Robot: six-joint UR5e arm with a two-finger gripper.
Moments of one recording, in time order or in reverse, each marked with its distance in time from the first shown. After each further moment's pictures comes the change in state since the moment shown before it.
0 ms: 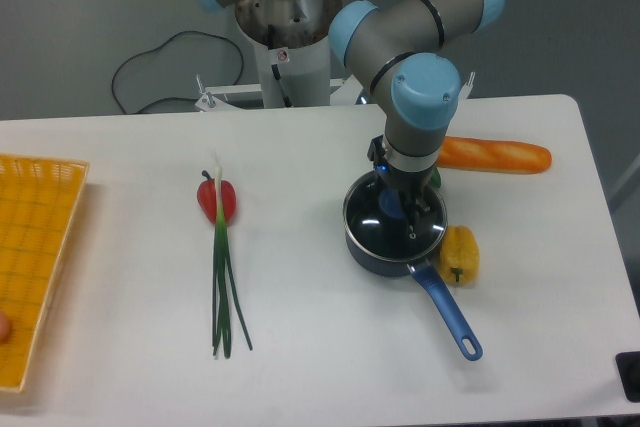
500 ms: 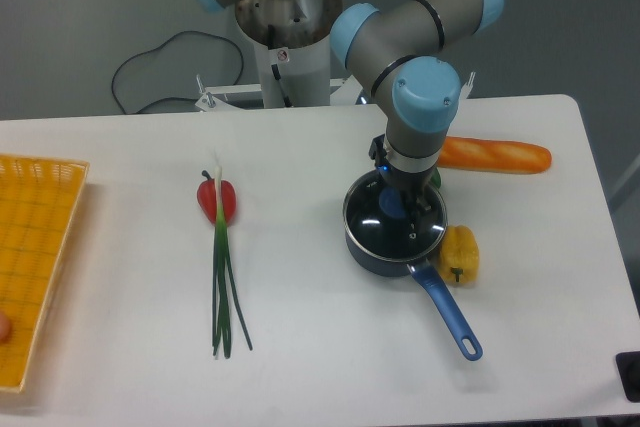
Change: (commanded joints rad) arm 0.006 -0.008 0.000 -0.002 0.002 -0.002
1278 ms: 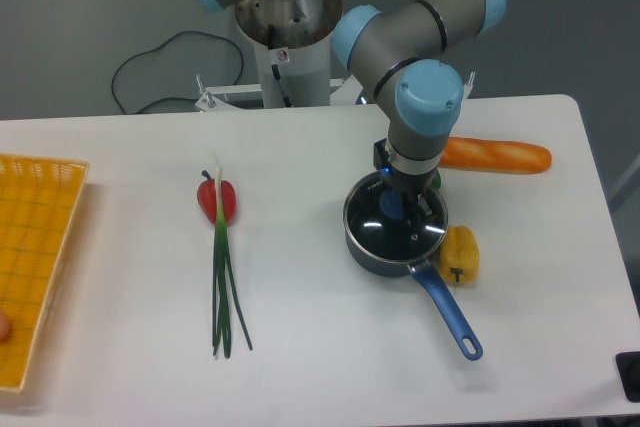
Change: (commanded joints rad) arm -0.002 -0.006 0.012 -0.012 0.003 -0.009
